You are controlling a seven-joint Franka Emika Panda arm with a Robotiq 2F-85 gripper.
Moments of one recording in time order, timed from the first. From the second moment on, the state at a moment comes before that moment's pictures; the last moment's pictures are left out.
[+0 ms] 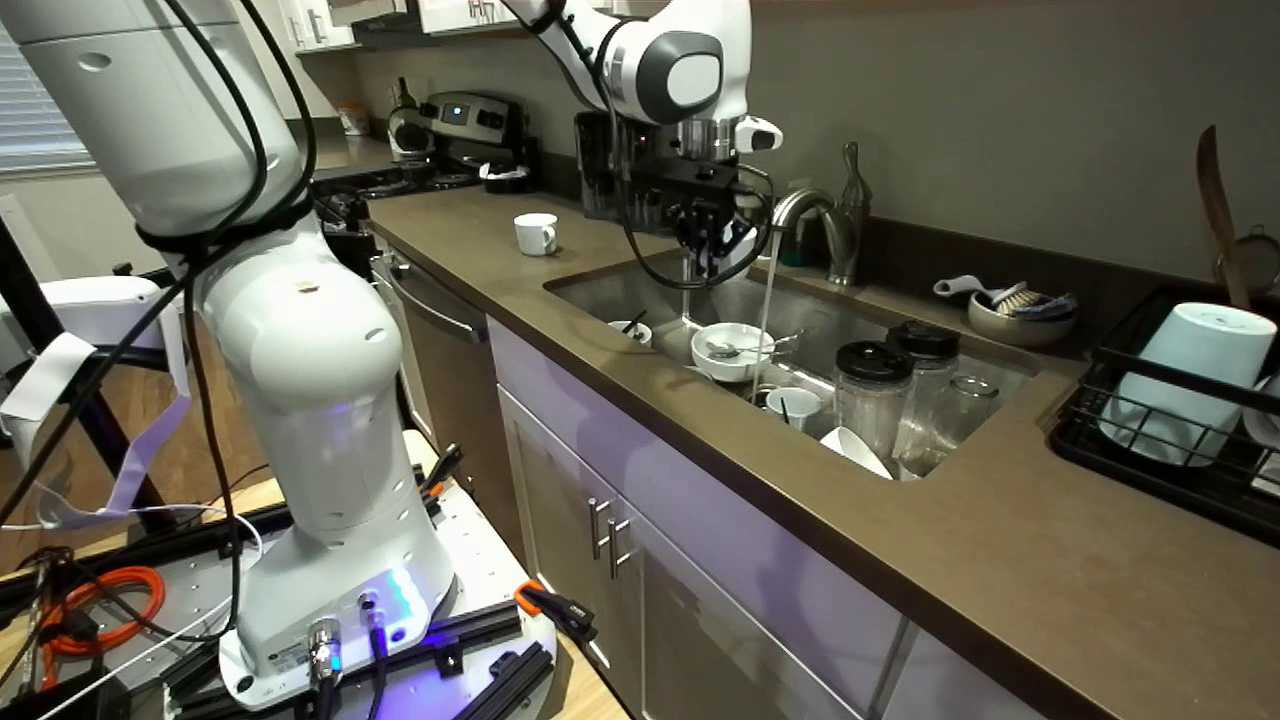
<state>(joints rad) 0.08 -0.14 -0.04 -2.32 0.09 2.32 -0.29</state>
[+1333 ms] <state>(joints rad) 0.05 -0.08 -0.05 -2.32 0.09 2.32 -0.29</state>
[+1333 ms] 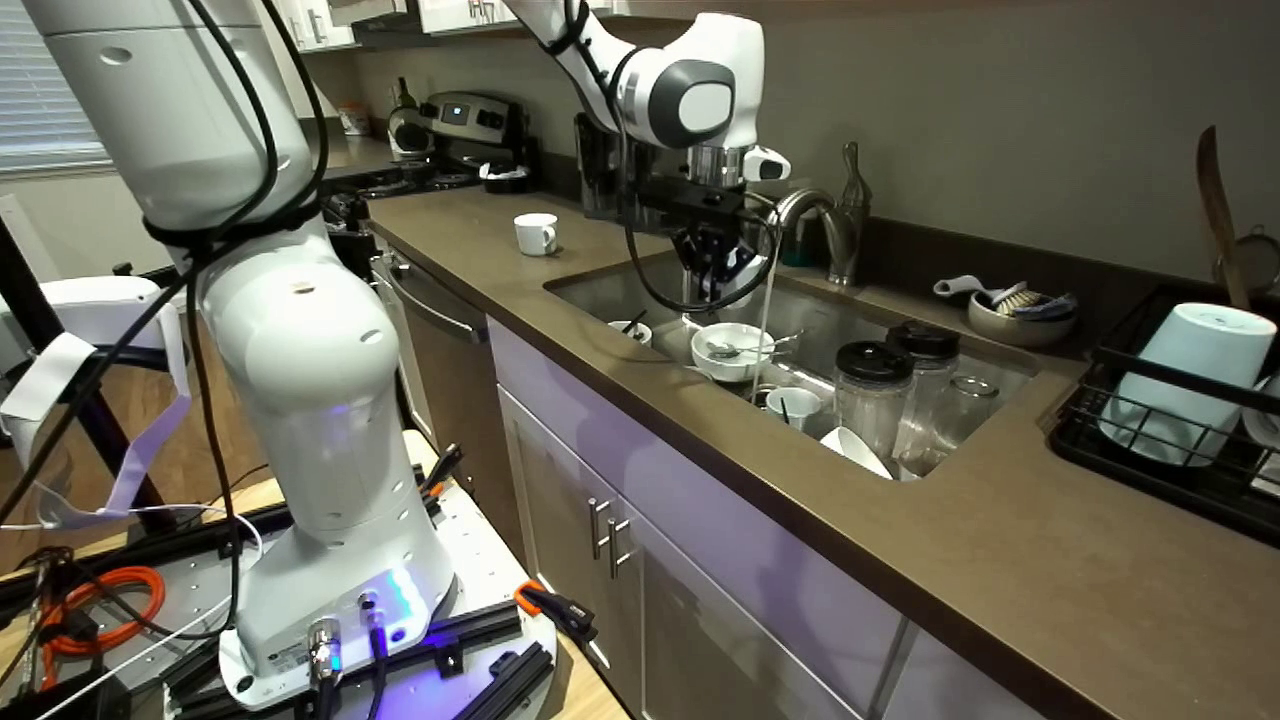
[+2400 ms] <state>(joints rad) 0.02 0.07 -0.05 -2.21 0.05 2.31 -0.29</state>
